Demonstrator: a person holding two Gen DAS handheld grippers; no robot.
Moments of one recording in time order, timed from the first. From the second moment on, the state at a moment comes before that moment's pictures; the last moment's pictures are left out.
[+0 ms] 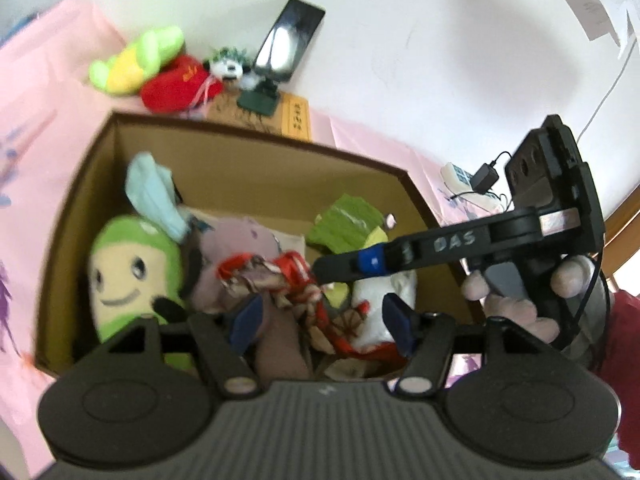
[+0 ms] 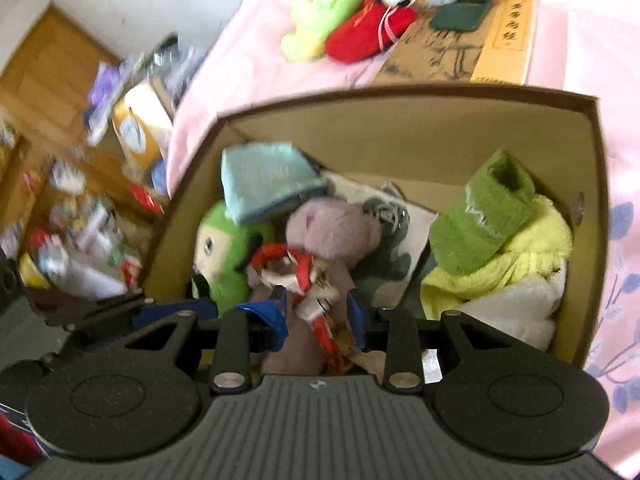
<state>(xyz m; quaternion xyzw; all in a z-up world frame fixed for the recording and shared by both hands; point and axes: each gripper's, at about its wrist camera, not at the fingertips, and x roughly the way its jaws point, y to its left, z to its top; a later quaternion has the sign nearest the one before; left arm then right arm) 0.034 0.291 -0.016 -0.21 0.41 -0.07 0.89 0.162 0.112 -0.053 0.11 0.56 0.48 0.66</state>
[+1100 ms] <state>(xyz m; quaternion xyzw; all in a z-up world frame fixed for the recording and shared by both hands) 0.021 0.204 0.062 -0.04 0.42 0.15 0.90 0.054 0.019 0.054 0.09 0.43 0.21 0.87</state>
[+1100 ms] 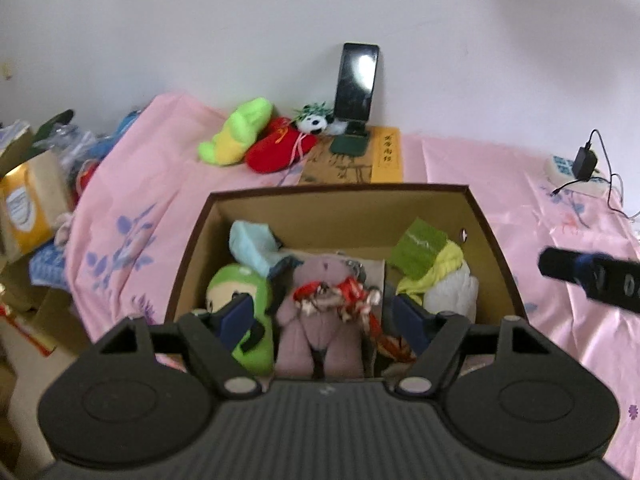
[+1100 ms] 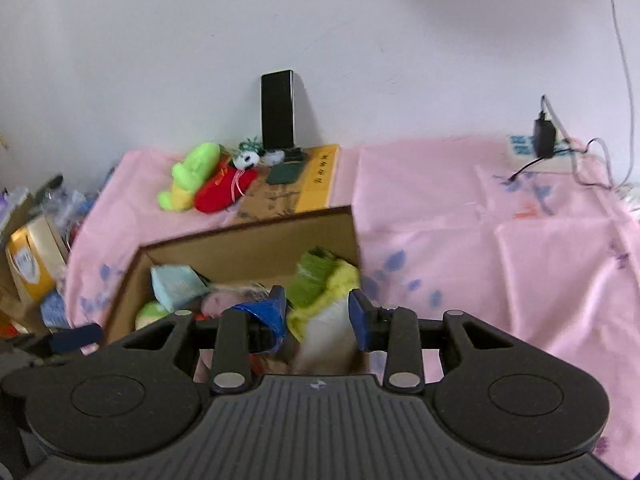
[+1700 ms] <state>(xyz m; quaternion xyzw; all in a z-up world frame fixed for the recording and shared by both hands) -0.042 0.111 0.046 -0.03 0.47 0.16 0.87 -0.010 -0.060 0.031 0.04 0.47 0.20 0.86</state>
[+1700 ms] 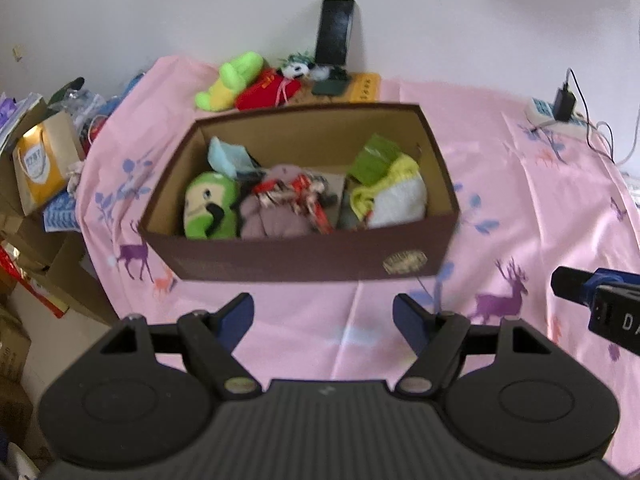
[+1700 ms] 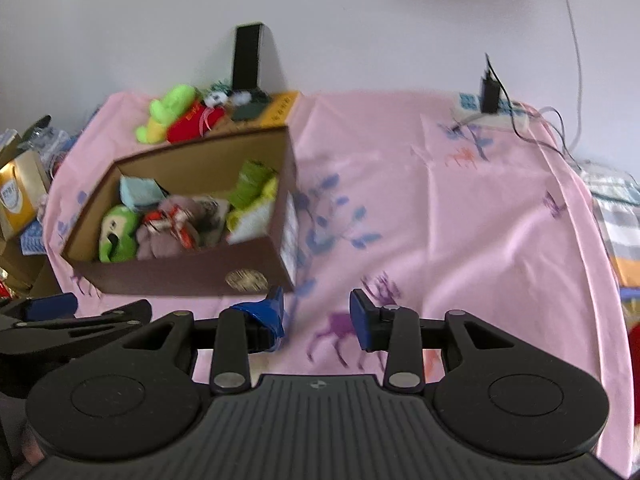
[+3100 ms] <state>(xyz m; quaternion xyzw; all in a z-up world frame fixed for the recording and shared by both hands) 0.003 0.247 0.040 0.01 0.50 0.11 0.86 0.020 0.093 0.039 0.04 0.55 0.12 0.83</state>
